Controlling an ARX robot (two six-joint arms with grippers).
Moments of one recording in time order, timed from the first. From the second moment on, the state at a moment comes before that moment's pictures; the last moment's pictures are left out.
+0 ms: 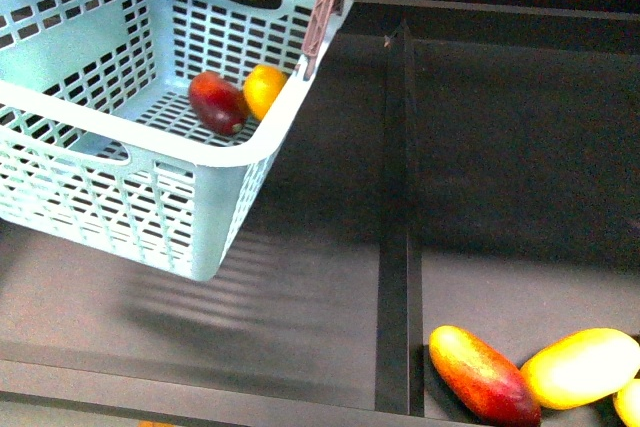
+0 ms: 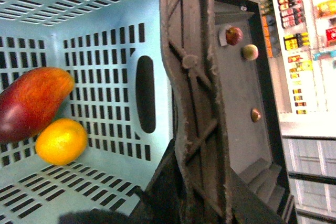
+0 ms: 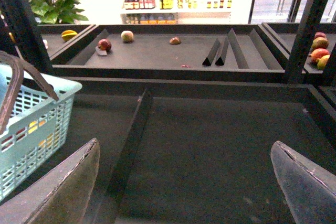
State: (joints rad) left arm -0.40 2.12 1.56 -0.02 -0.56 -1.50; right arm 0.00 0.01 0.02 0.00 0.00 0.00
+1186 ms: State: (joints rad) left arm -0.44 1.76 1.27 -0.25 -0.64 -1.50; right arm 0.00 0.01 0.02 0.00 0.00 0.00
